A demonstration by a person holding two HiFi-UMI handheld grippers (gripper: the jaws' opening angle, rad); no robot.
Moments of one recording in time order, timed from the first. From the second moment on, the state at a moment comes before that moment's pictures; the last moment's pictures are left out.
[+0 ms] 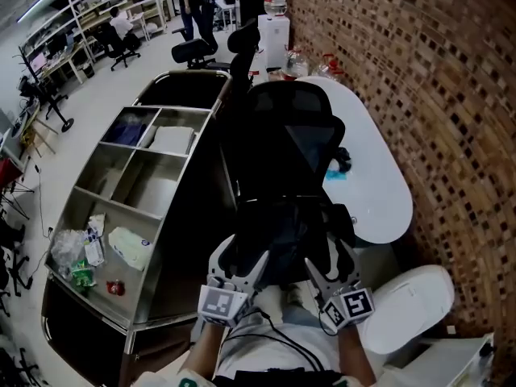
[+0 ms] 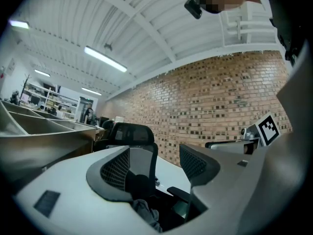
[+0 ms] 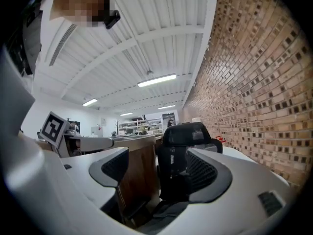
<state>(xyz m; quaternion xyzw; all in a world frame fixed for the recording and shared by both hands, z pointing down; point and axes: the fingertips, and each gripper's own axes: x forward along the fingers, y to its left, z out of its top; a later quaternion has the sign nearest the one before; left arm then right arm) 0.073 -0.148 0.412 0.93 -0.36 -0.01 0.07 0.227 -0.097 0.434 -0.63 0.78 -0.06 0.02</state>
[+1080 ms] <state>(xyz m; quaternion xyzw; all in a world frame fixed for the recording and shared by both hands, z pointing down) 0.167 -0.196 0.440 0.92 -0.39 0.06 0.04 0.296 -0.172 0.445 -0.54 0.84 -0.07 0.03</state>
